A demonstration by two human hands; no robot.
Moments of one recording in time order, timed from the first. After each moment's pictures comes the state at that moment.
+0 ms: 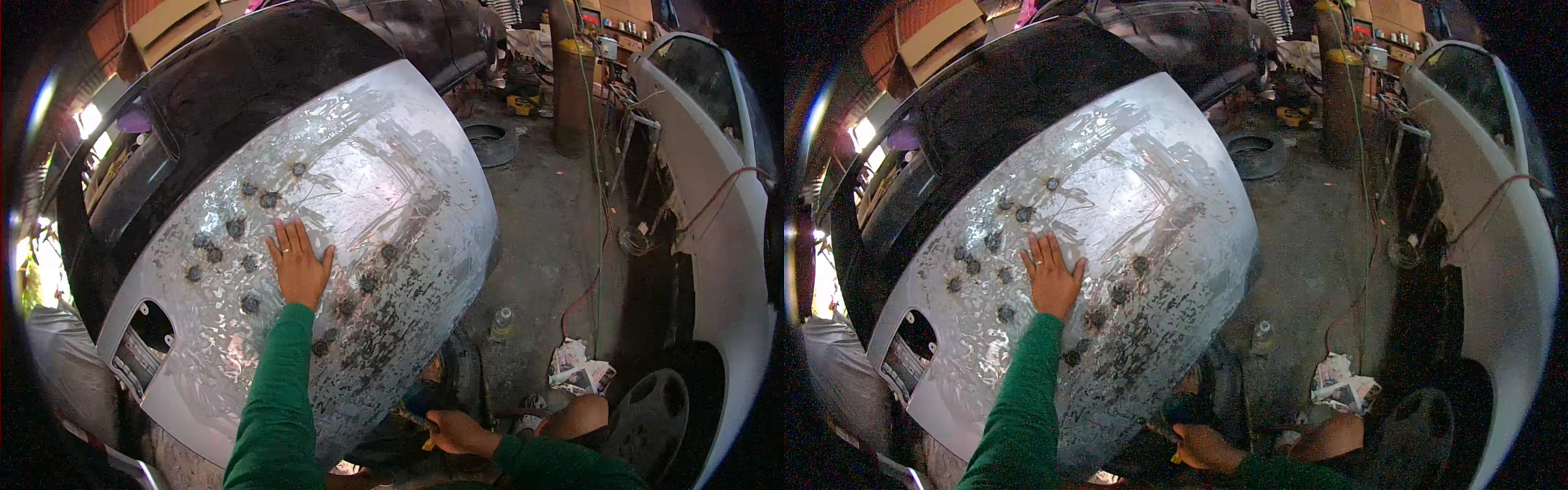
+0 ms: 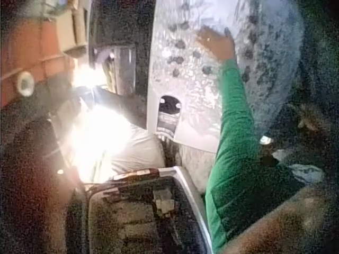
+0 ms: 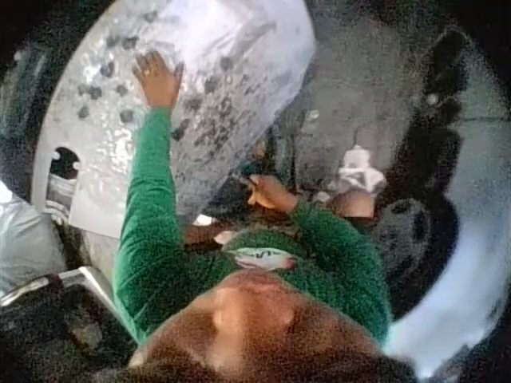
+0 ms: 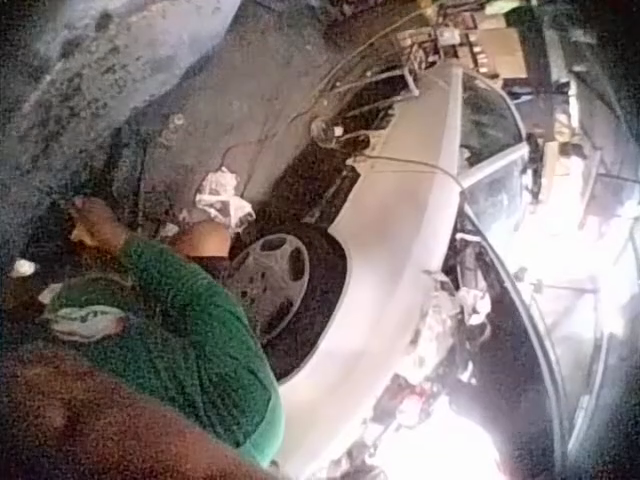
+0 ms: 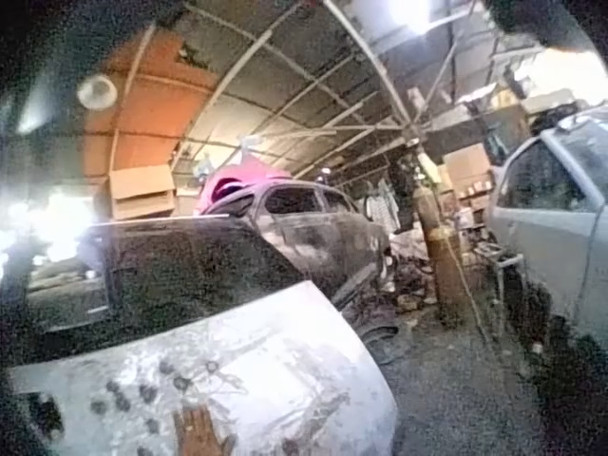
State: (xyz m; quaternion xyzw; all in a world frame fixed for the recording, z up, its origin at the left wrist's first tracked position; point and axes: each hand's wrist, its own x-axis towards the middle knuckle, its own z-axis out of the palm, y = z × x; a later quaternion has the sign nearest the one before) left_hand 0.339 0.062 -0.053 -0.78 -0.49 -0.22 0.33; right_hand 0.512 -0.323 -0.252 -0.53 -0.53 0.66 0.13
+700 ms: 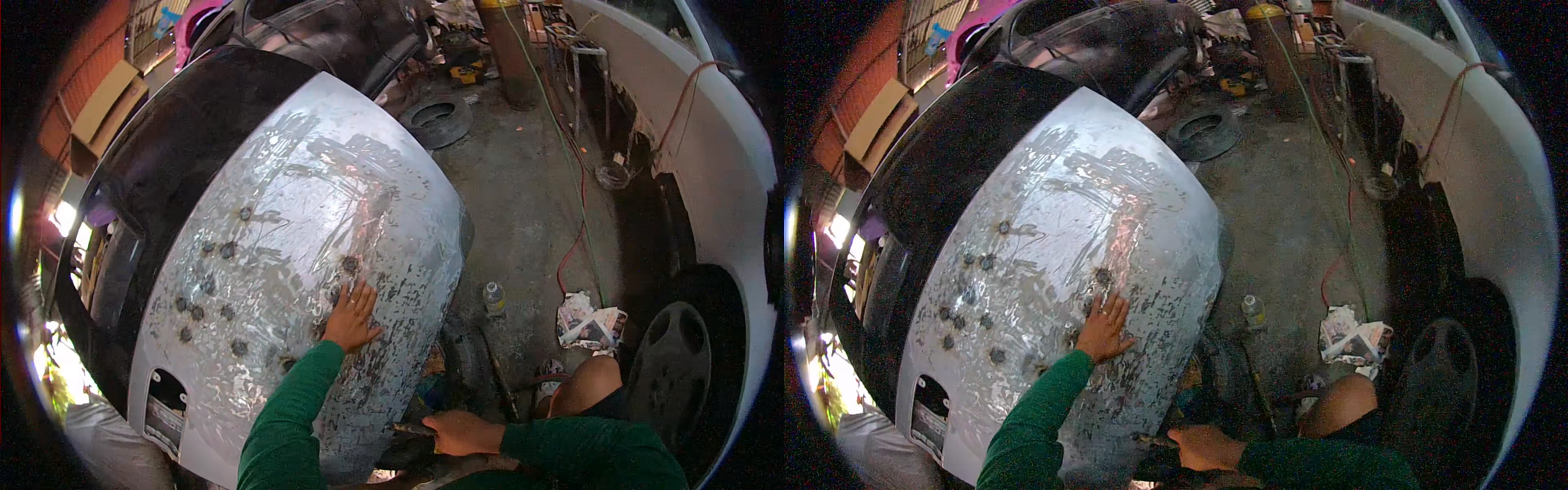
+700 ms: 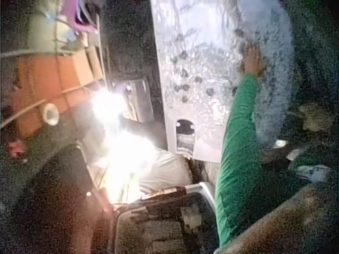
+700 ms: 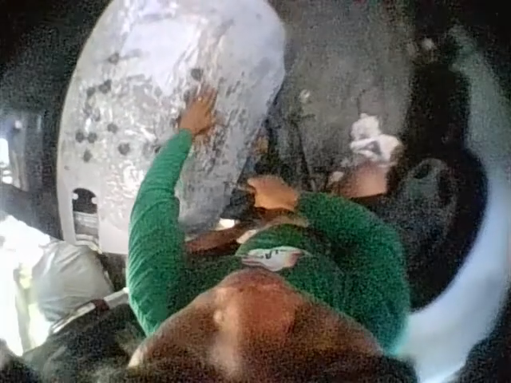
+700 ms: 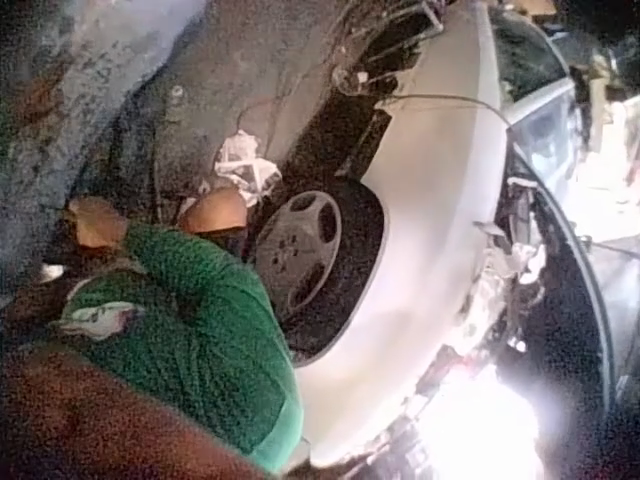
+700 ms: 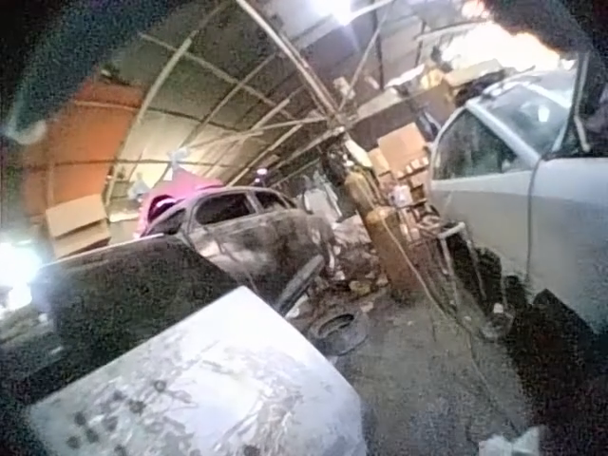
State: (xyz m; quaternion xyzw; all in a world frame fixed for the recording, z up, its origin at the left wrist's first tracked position) left_hand 0.405 0.023 -0.160 -0.94 -0.14 0.14 0.28; right_hand 0.504 -0.342 -0.236 -0.50 -0.67 0.53 0.17
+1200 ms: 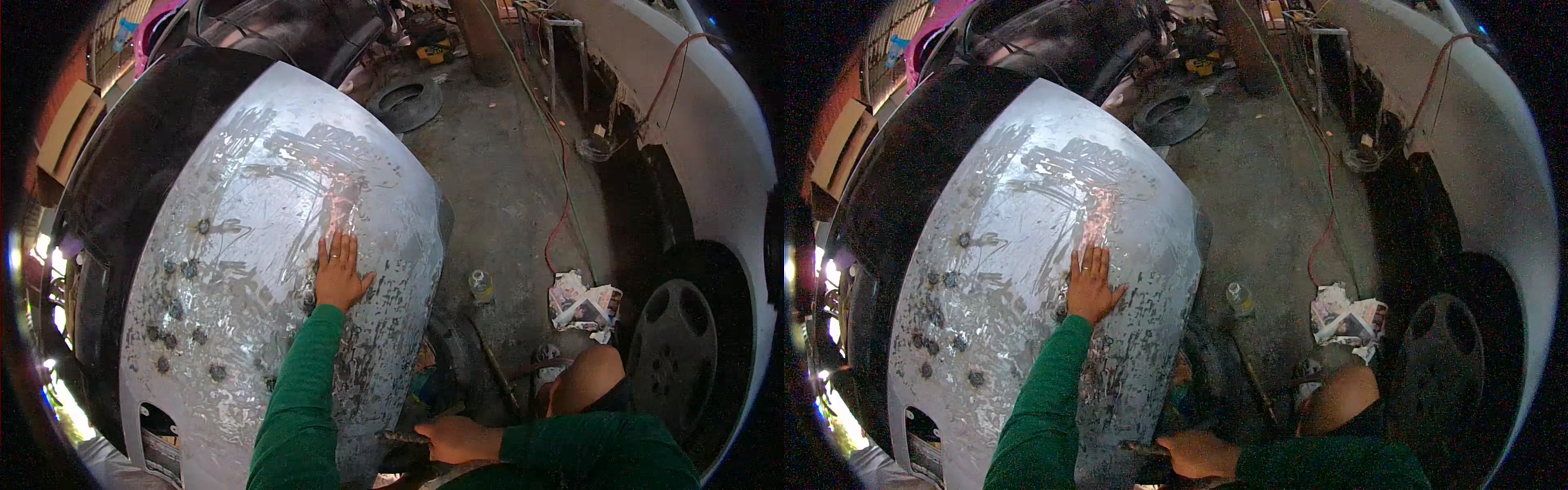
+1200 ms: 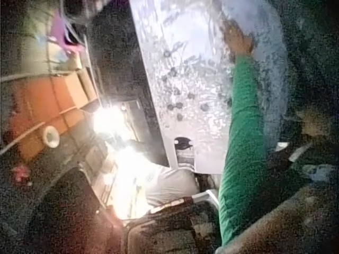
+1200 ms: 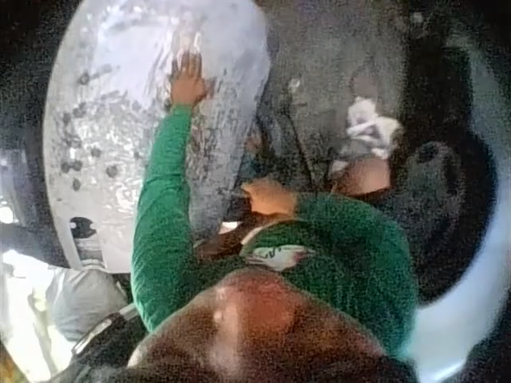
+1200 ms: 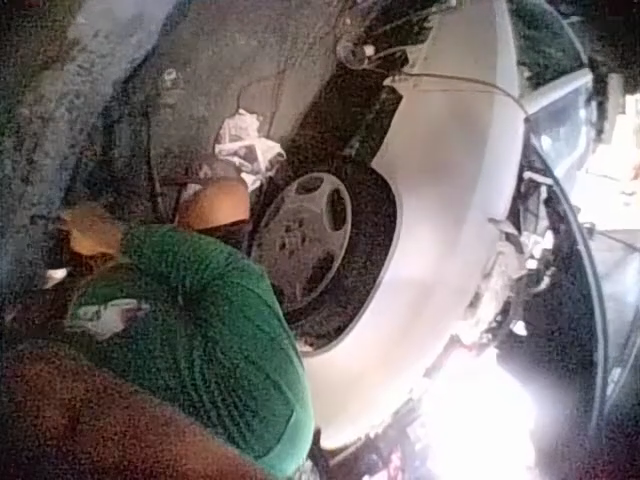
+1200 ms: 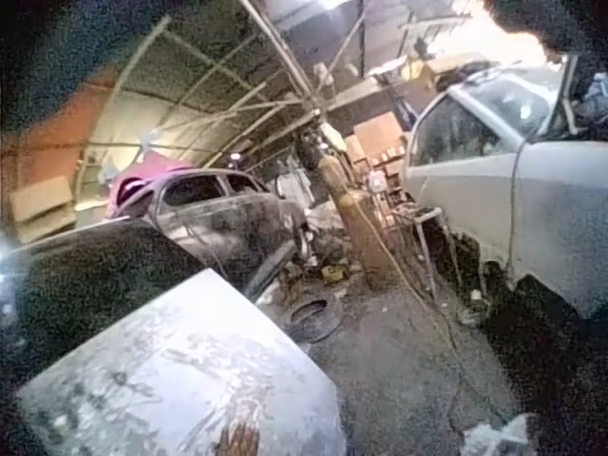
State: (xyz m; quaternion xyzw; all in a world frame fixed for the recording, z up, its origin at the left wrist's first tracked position) left_hand 0.522 0.067 -0.160 -0.93 -0.21 0.01 0.29; right_hand 0.507 -0.332 -0.228 -0.49 -0.67 0.52 0.21
